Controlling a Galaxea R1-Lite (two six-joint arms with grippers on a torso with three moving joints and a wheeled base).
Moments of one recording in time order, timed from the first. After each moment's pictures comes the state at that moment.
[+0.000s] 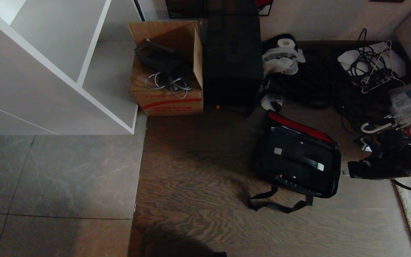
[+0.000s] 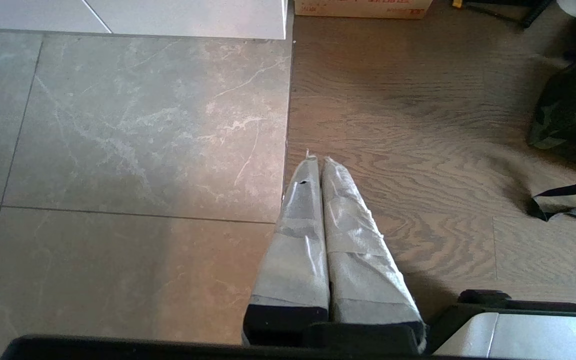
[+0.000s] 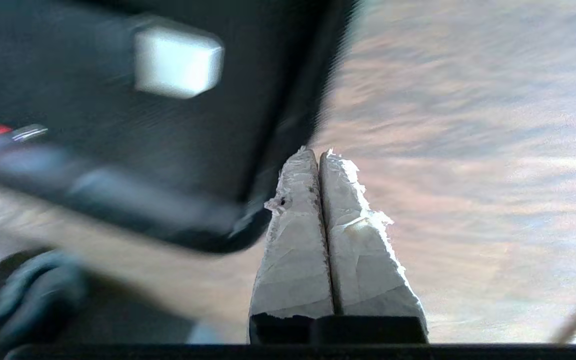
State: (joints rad) left arm 0.00 0.00 0.00 0.00 0.00 0.00; right arm -0.38 2.30 -1.26 -0.14 0.31 -0.21
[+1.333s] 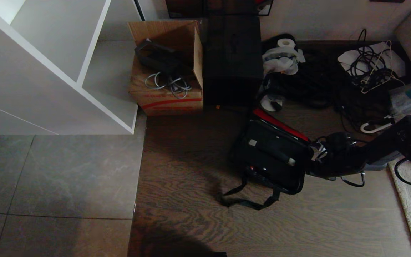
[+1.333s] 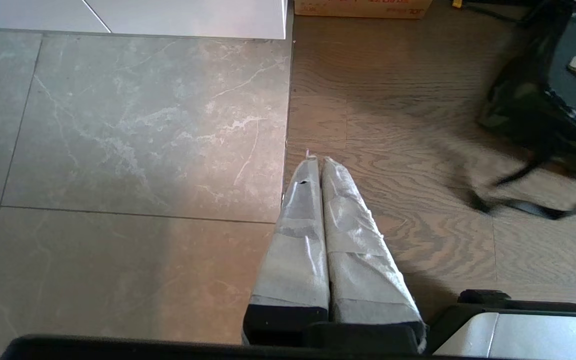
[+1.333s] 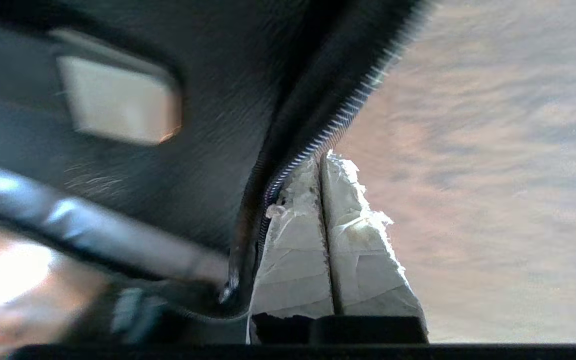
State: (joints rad) left arm 0.00 0.00 0.00 0.00 0.00 0.00; right arm -0.10 2.43 -1.38 -0.15 0.33 0.12
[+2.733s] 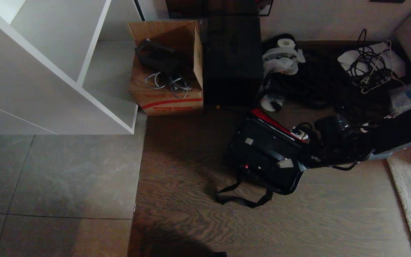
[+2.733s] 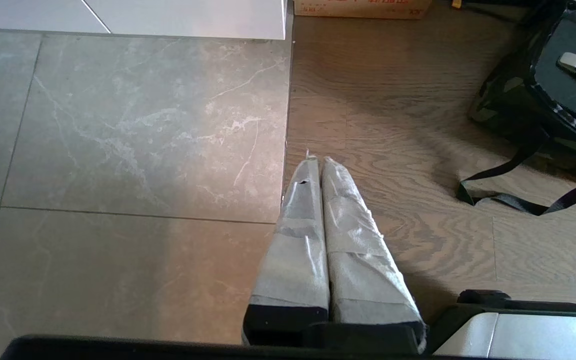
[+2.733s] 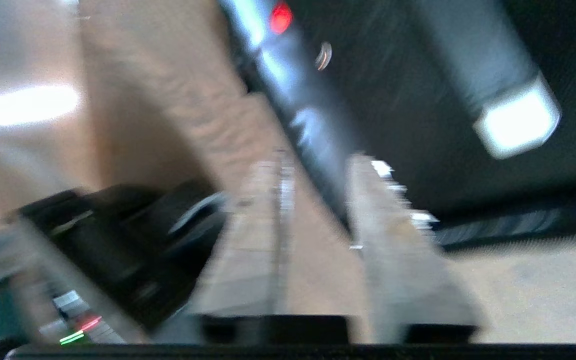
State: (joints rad) left arm 0.00 0.00 0.00 0.00 0.00 0.00; right arm 0.07 2.18 -1.26 -0.11 0.50 -0.25
